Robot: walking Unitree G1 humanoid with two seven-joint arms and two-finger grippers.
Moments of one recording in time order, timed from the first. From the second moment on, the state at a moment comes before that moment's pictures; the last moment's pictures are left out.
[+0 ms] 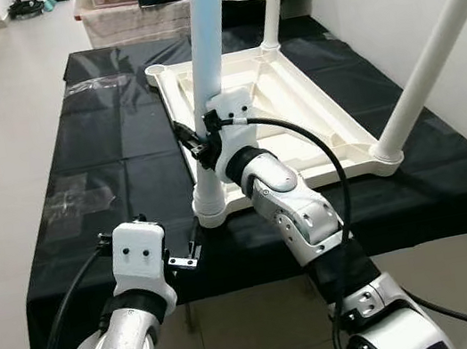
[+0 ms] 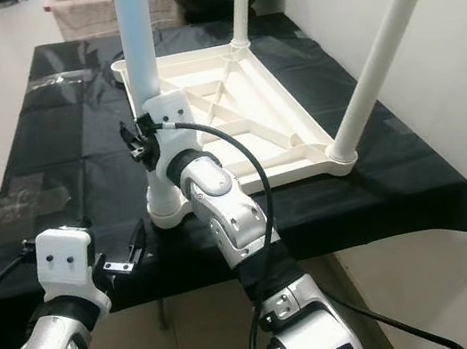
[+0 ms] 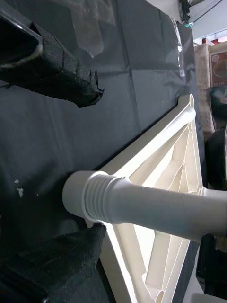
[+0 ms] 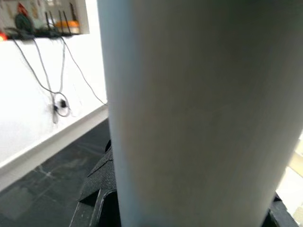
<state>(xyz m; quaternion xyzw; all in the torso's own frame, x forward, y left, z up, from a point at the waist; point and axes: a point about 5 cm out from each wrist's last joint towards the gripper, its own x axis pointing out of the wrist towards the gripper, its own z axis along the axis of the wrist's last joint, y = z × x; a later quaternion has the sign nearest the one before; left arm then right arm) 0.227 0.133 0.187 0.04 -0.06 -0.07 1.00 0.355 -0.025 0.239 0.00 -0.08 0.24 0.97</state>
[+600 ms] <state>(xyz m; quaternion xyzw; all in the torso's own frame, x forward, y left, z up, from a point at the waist) 0.227 0.132 0.186 0.04 -0.05 -0.07 1.00 0.375 -0.066 0.233 0.03 -0.05 -0.02 1.00</state>
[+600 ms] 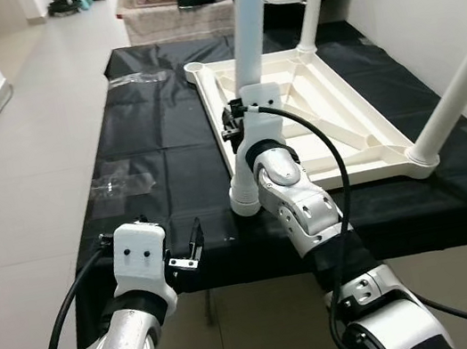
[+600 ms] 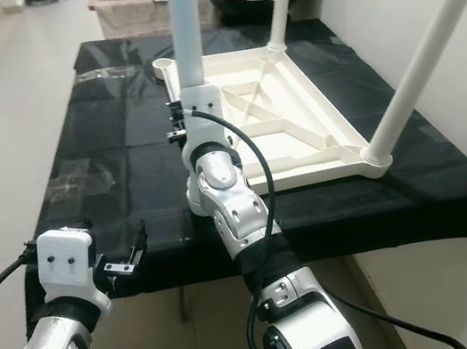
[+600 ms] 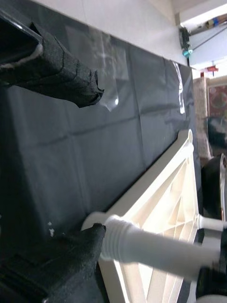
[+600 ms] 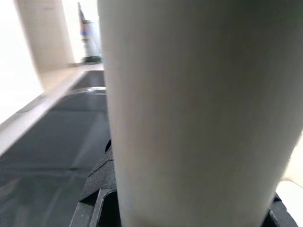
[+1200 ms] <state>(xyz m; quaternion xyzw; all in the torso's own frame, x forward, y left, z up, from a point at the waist) 0.227 0.134 0.186 0.04 -0.06 -0.07 1.00 0.376 -0.097 0.248 0.10 -0.07 -0.21 0.97</state>
